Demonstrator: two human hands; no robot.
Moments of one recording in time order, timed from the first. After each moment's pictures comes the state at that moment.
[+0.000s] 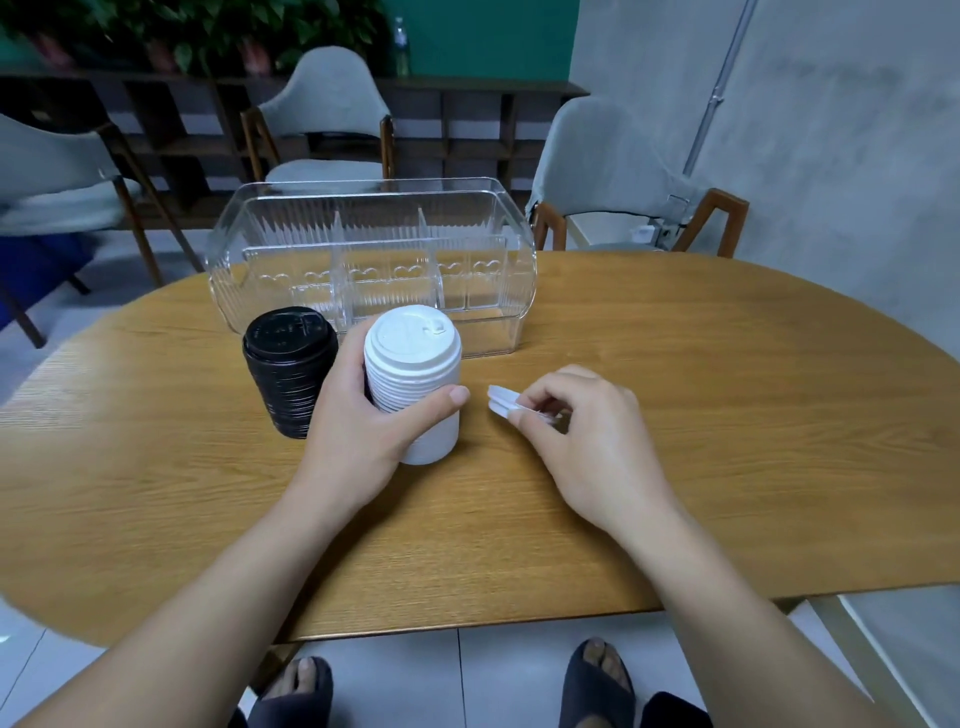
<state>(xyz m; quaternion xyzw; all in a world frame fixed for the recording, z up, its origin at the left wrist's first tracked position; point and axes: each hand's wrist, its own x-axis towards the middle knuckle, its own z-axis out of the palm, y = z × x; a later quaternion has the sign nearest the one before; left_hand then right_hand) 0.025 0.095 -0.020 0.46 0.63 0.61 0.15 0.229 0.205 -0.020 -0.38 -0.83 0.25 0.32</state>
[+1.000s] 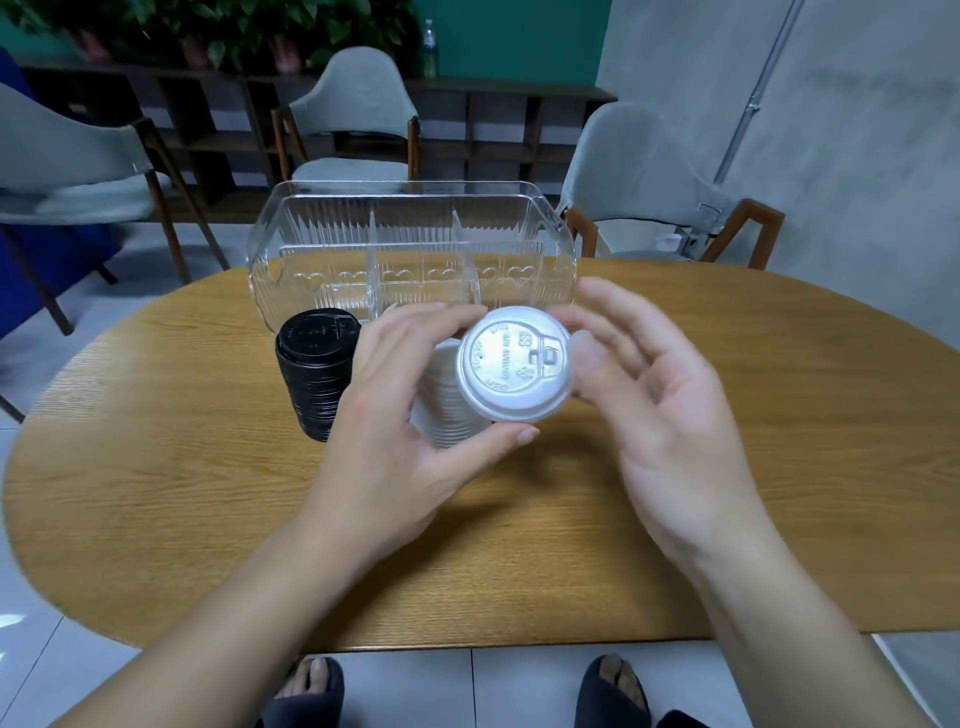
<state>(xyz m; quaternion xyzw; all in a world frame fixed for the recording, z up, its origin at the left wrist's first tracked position) 0.036 0.065 0.011 0.60 0.61 0.52 -0.04 0.224 0.168 0.040 -0.21 -0.66 0.58 0.43</state>
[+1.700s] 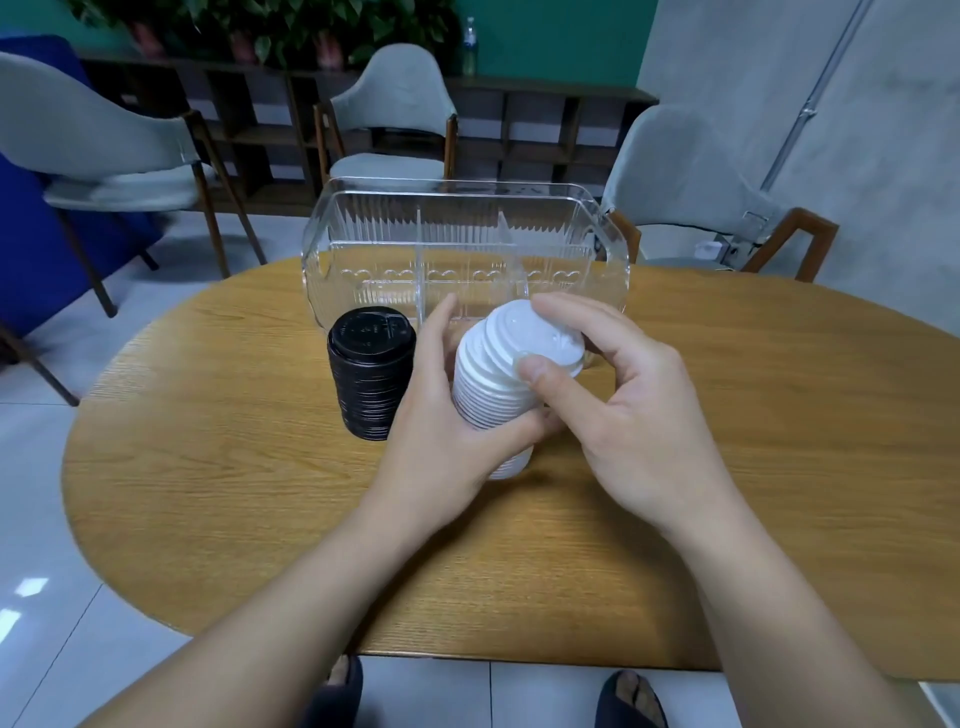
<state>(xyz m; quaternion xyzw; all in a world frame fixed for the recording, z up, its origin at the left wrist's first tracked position) 0.020 0.081 -0.012 0.45 0.65 0.59 0.18 0.172 0.183 0.031 -0.23 -0.80 0.39 0.39</state>
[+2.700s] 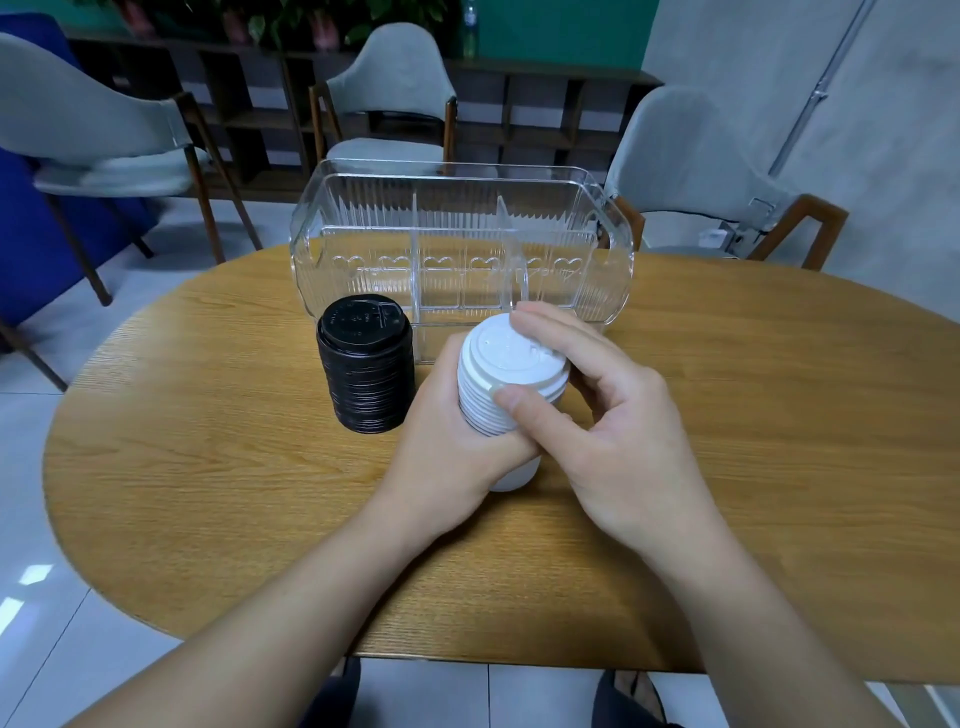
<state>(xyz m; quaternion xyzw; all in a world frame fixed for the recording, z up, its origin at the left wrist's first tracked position) 0.026 0.097 -0.031 0.44 0.57 0.66 0.23 0.169 0.176 0.008 -0.20 -0.79 0.42 0.39</state>
